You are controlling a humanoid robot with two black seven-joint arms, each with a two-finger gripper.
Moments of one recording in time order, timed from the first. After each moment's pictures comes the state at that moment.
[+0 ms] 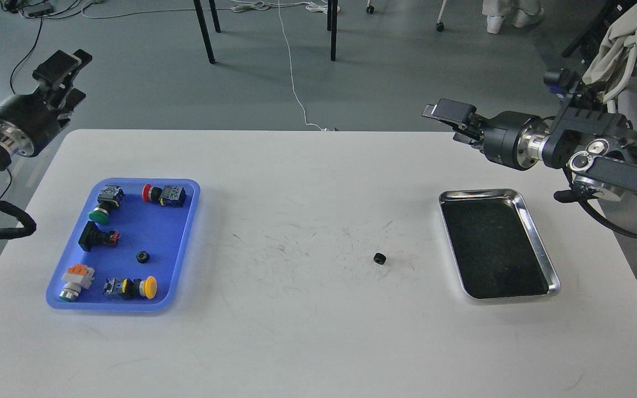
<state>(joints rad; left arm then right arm) -0.92 0.70 -0.25 -0.67 0.48 -0.16 -0.49 1.30 -0.64 -0.21 1.14 -0.65 0.07 0.16</state>
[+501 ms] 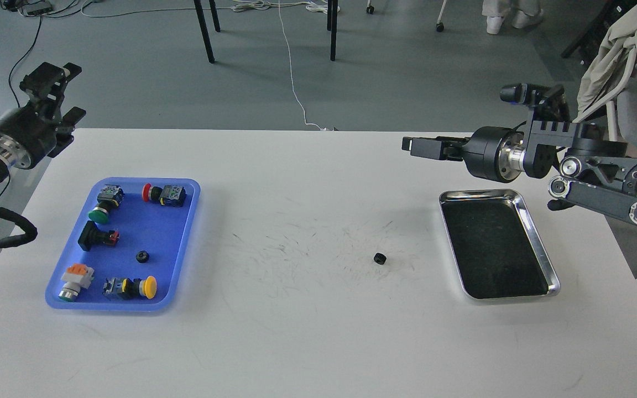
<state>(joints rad) -0.89 0.63 -0.25 -0.51 0.30 -0.32 -0.49 1.30 -0.59 -0.23 1.15 -1.02 0.07 0.16</state>
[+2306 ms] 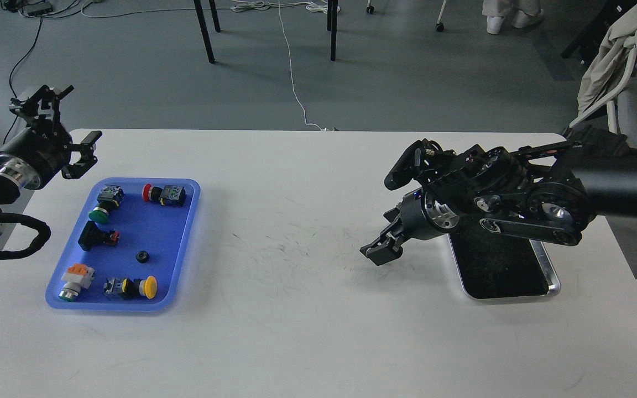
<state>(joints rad) -0.79 0.58 -0.40 -0.49 -0.07 -0.49 -0.31 1.47 -0.26 -0.59 1.10 -1.39 0.27 0.29</state>
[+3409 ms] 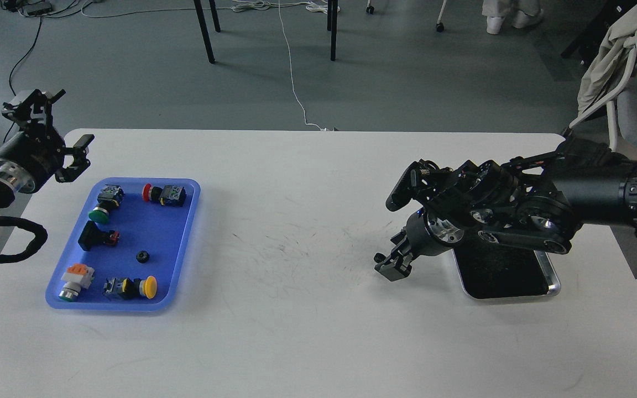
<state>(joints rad) -0.78 0.57 -0.41 -0.46 -0.07 -0.49 -0.32 1.44 -0.20 -0.68 1.04 -1.40 0.30 0.34</state>
